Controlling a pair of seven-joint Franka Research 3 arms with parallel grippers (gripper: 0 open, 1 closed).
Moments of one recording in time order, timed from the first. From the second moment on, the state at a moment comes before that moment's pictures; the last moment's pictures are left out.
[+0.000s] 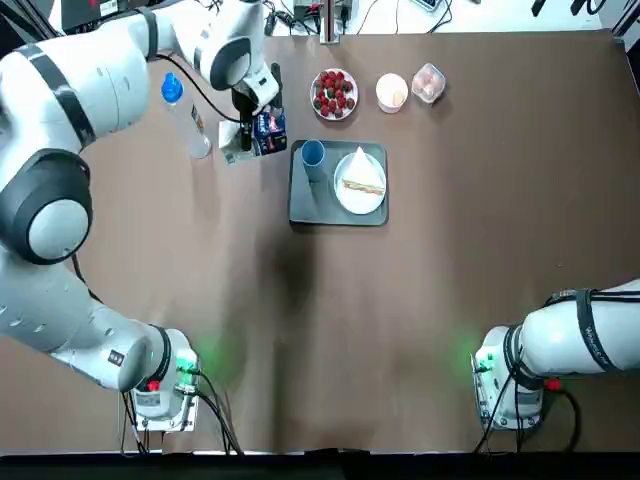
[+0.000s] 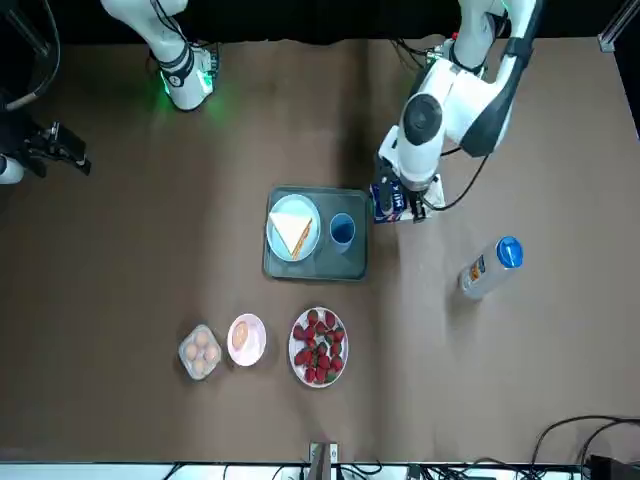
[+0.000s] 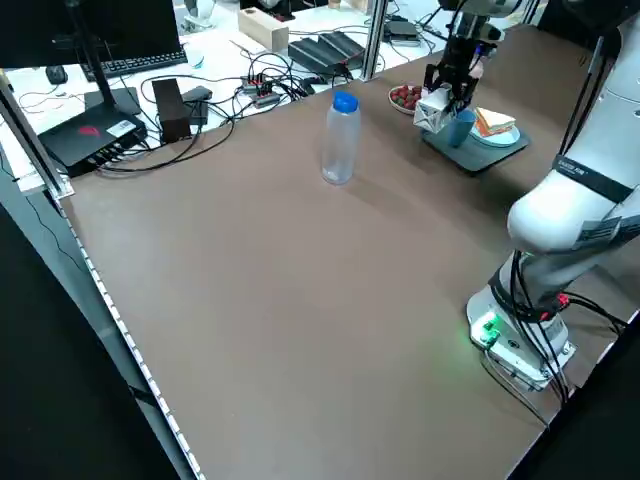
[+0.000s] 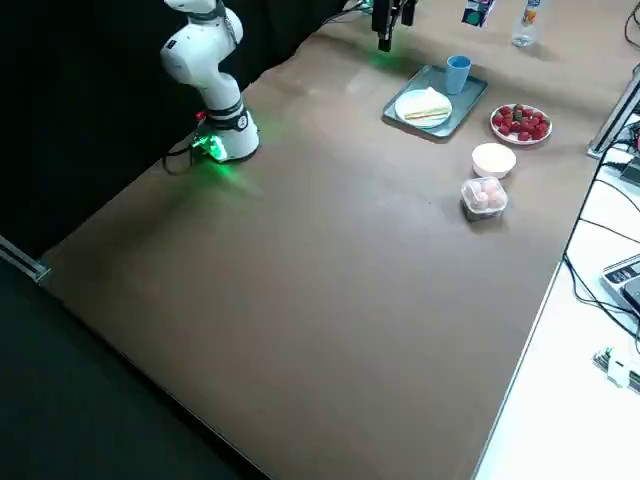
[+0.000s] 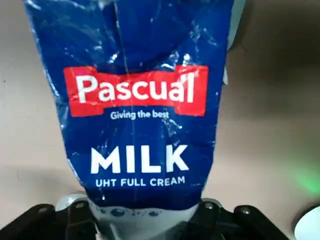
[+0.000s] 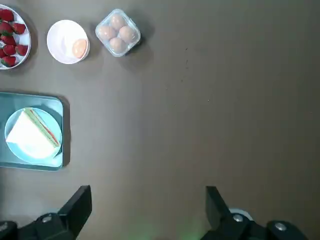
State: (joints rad) left arm -0.38 0.18 -0.21 -1.95 0.16 1.92 0.79; right arm 0.08 -0.02 -0.06 -1.55 0.03 1.49 -0.03
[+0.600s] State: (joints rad) left arm -0.51 0.29 -0.21 -1.87 0.30 1.92 0.64; right arm 0.08 -0.02 -0.06 -1.57 0.03 1.50 -0.03
